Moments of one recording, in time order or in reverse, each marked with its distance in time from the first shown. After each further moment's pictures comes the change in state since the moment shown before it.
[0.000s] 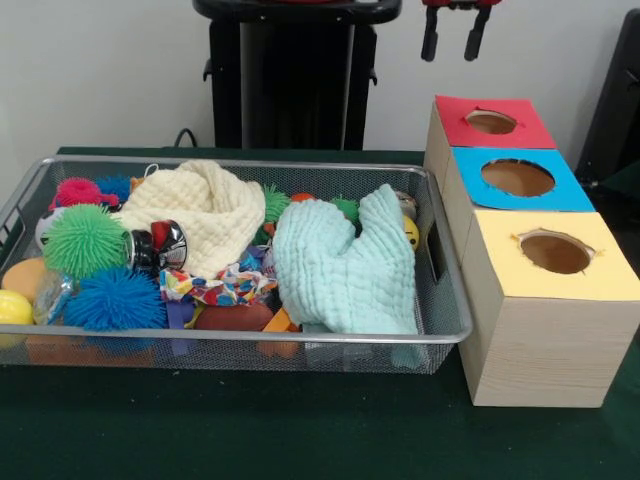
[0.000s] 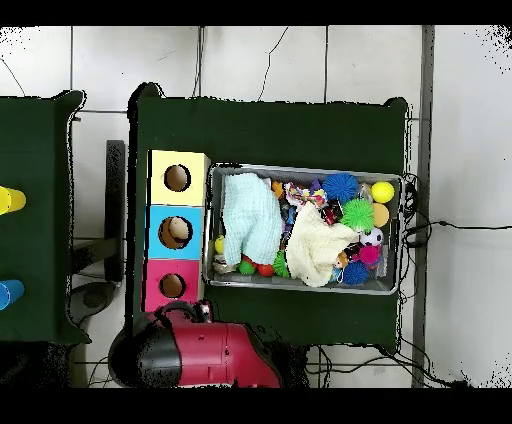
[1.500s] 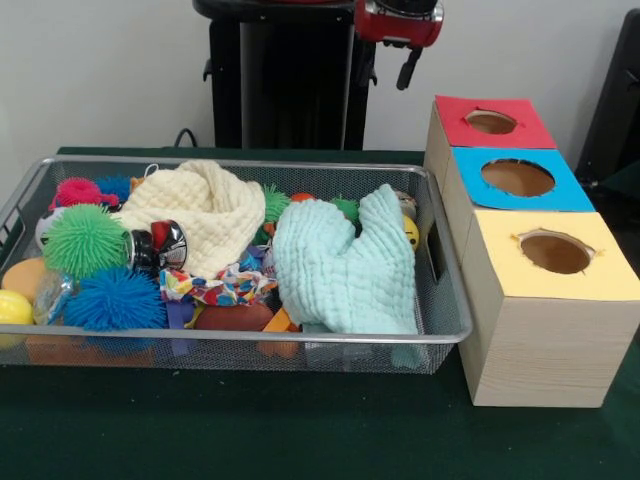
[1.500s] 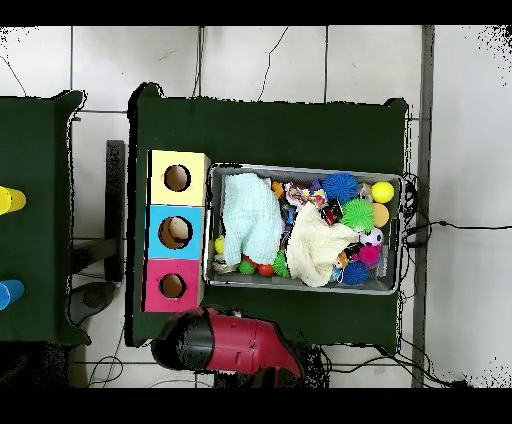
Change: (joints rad) arm 0.020 0.200 -0.161 -0.047 0.001 0.000 0.000
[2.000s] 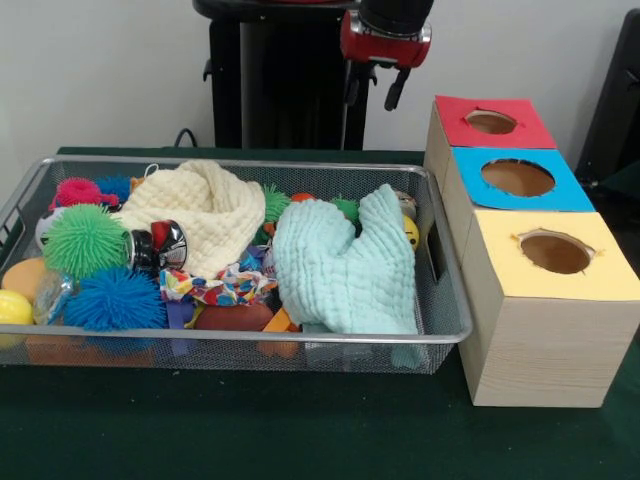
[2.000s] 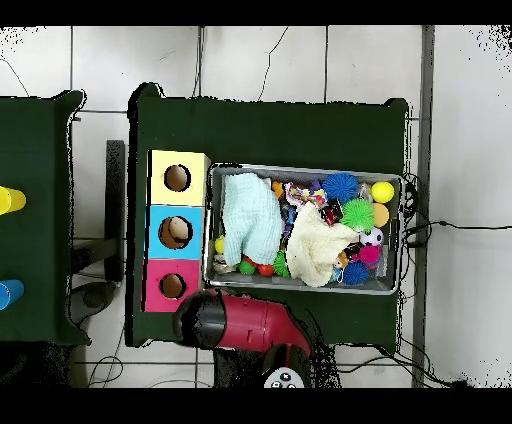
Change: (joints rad) arm -0.036 0.069 0.000 -0.087 0.000 0.011 0.000
